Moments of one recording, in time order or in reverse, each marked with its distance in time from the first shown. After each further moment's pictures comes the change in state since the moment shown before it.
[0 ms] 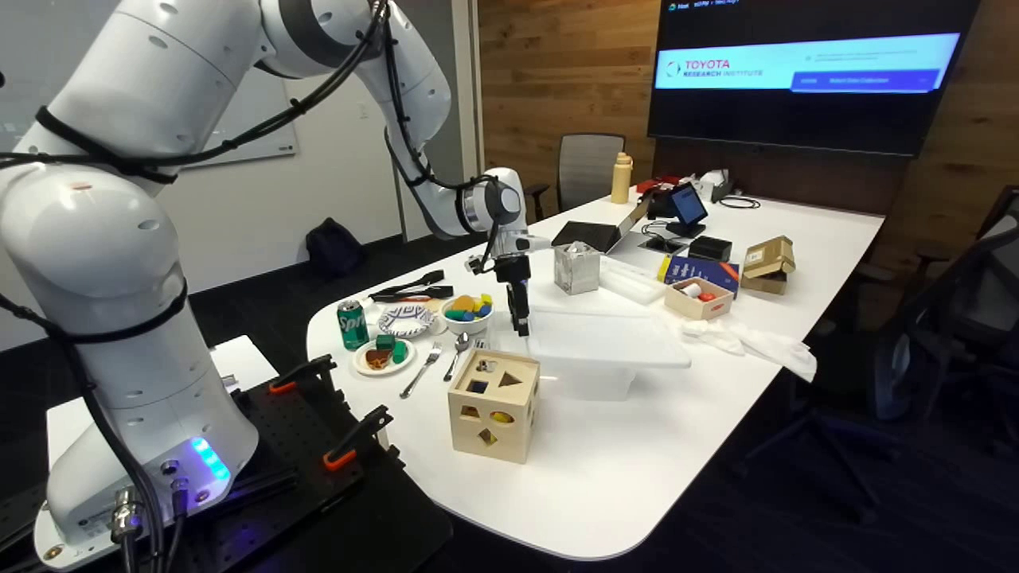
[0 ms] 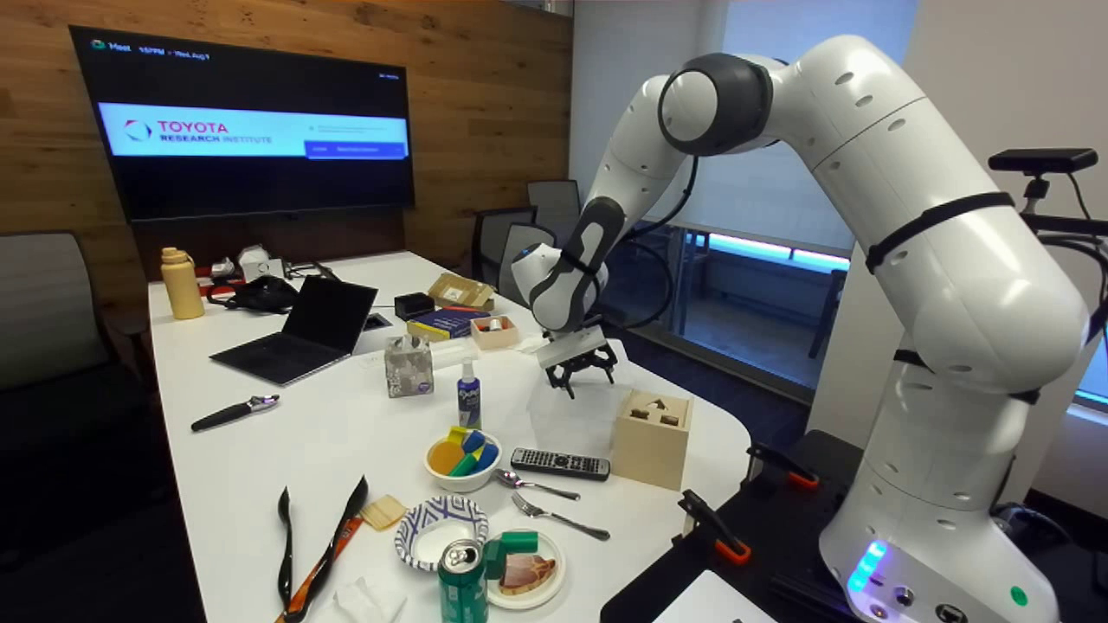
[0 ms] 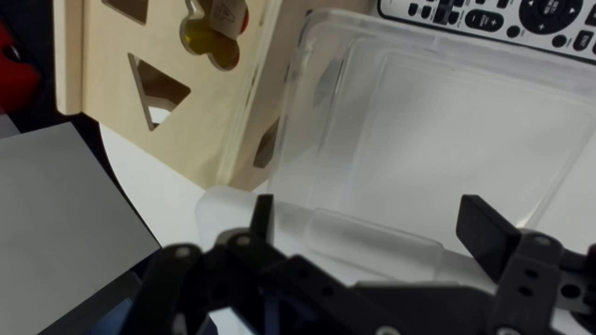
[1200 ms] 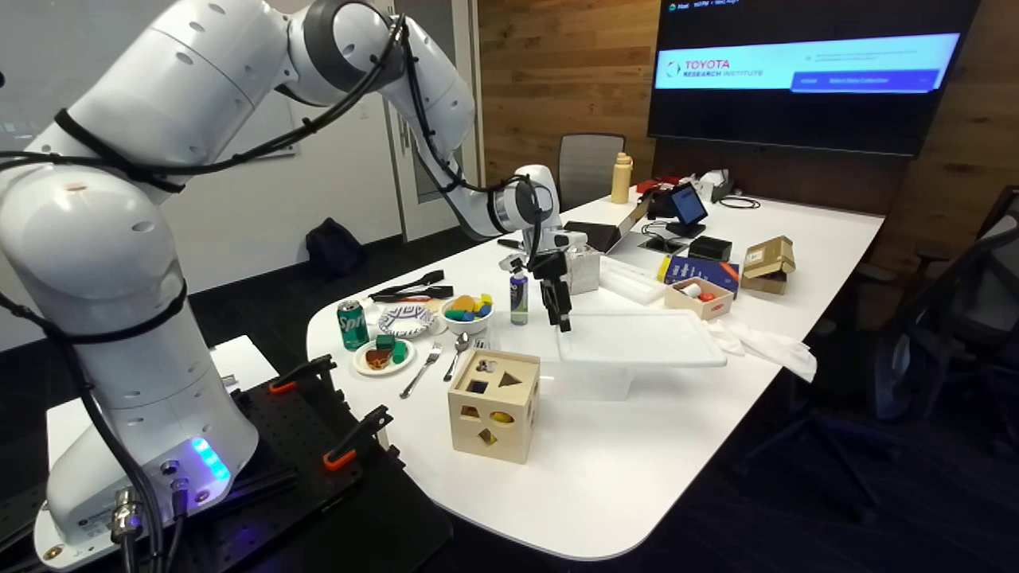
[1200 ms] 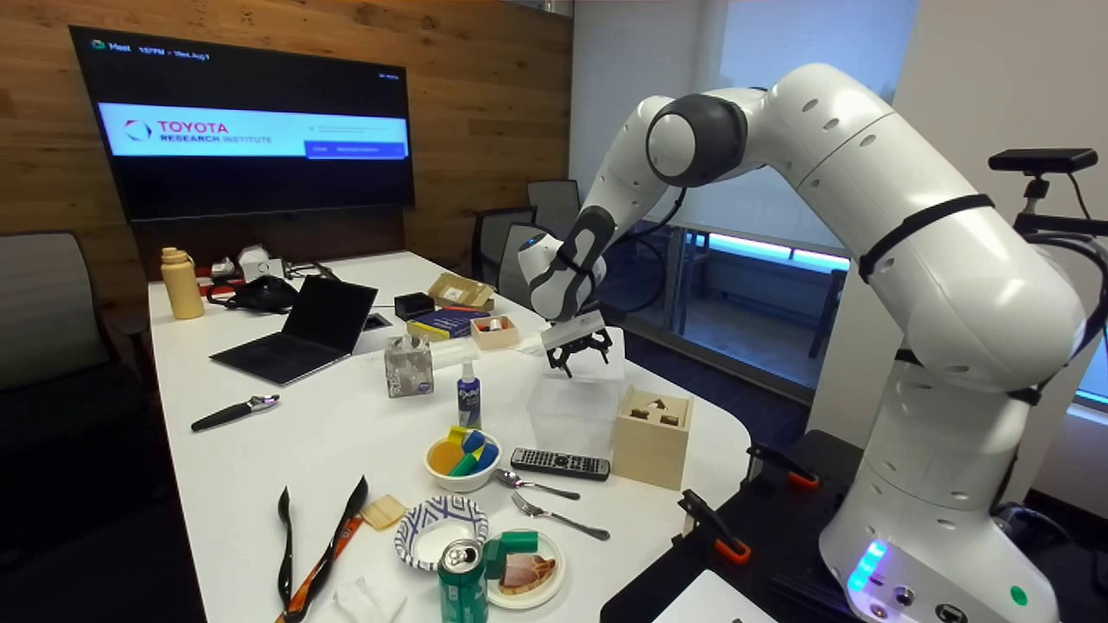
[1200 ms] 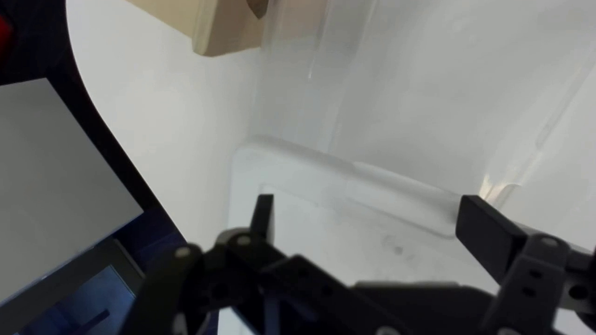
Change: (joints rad) arm -0.036 0.121 -0.059 0.220 0.047 -0.002 -0.158
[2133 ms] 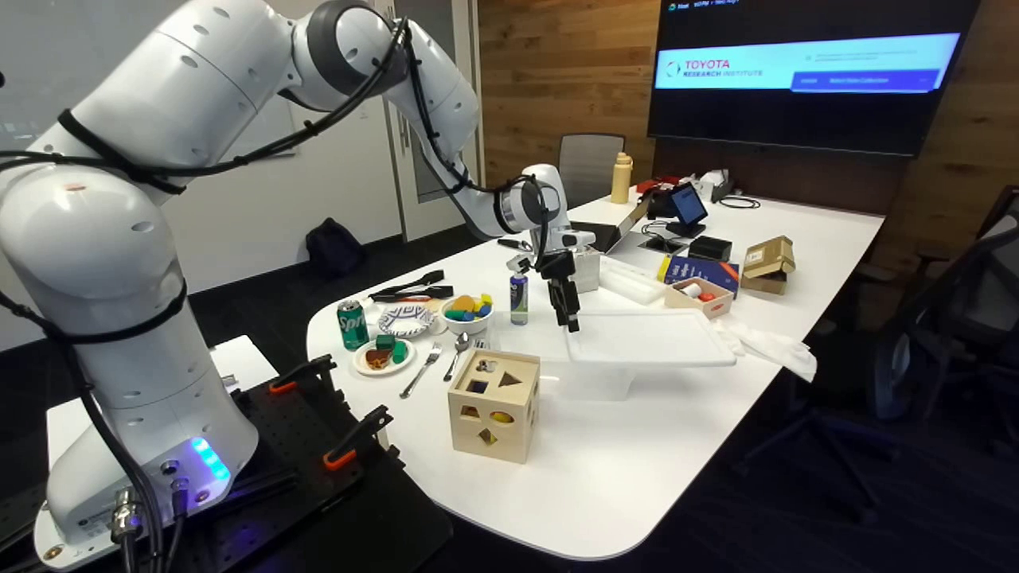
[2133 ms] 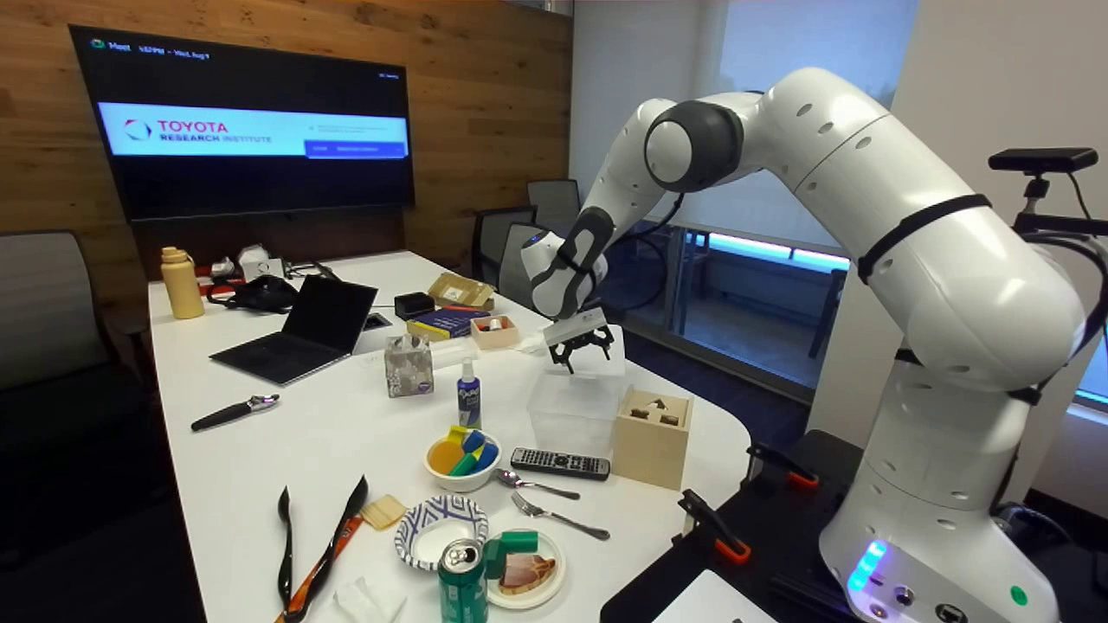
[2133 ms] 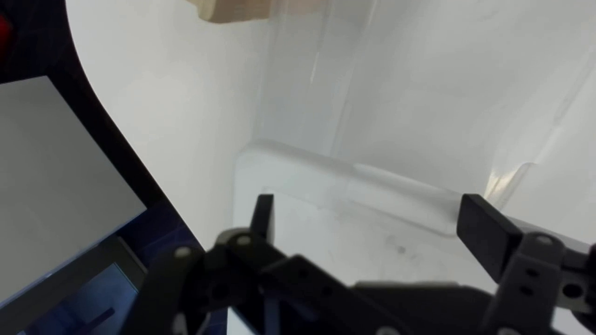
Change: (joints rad) arm 0.000 0.020 -0.026 0.035 0.021 -0.001 -0.019
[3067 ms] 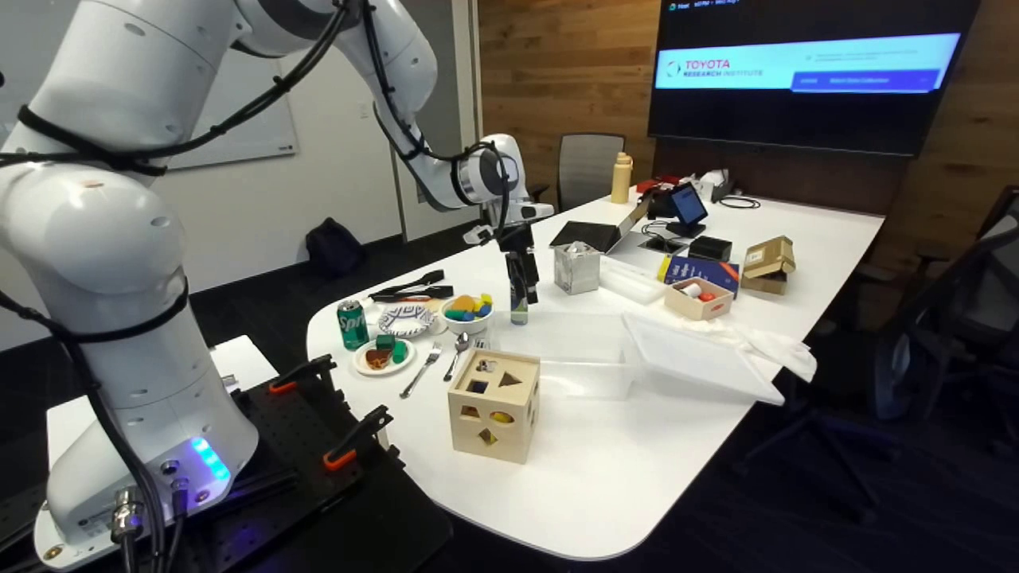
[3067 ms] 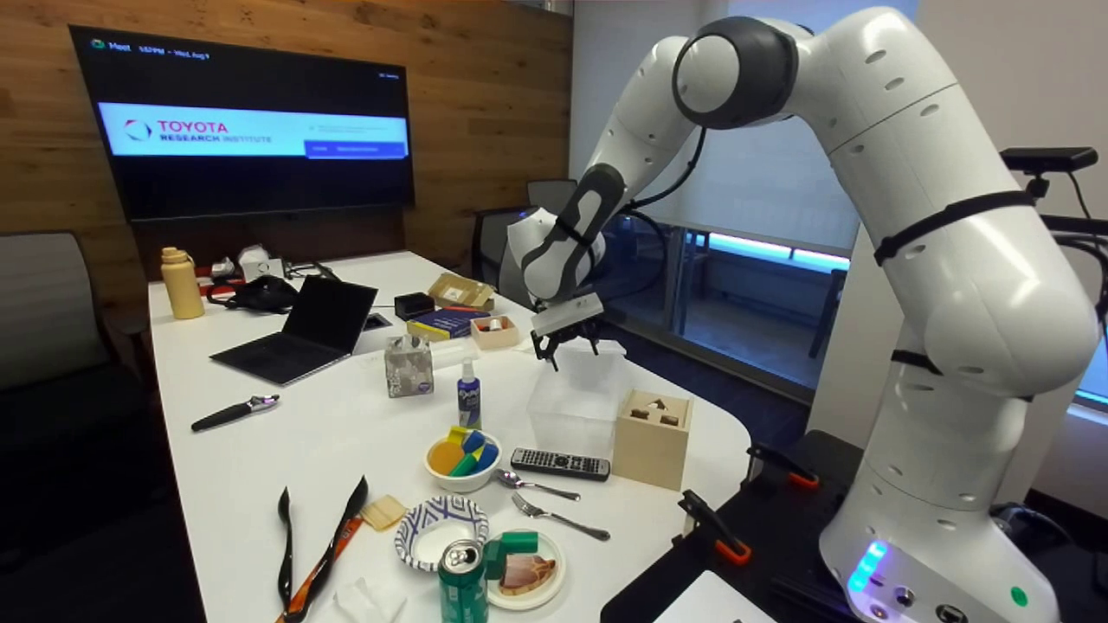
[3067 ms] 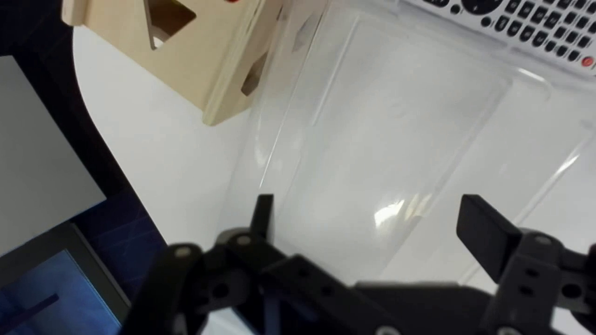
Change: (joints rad) arm 0.114 -0.259 0.025 -0.286 0.000 0.040 -0.022
